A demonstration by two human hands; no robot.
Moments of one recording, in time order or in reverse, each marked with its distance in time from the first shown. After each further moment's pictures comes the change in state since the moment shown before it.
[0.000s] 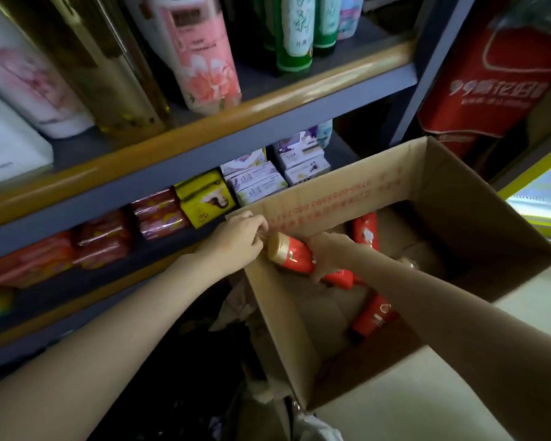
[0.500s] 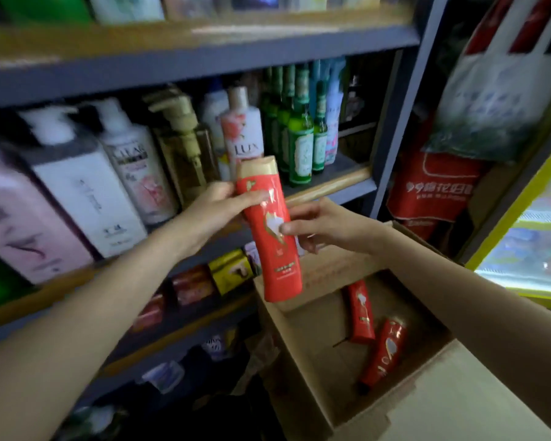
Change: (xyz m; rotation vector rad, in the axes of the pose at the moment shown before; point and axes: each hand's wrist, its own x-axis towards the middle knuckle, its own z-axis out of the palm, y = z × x) left_hand -0.086 0.040 -0.176 -0.932 0.212 0.154; right_hand -0.162 -0.093 -0.160 0.937 0.256 -0.453
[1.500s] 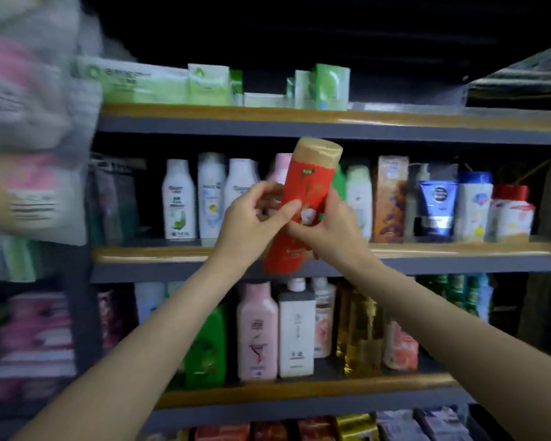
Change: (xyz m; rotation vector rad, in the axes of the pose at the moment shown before) left_hand -0.162 0.158 -0.190 0.247 0.730 0.734; right_hand 0.044 -0.296 0.172 -0.396 0.689 -0.819
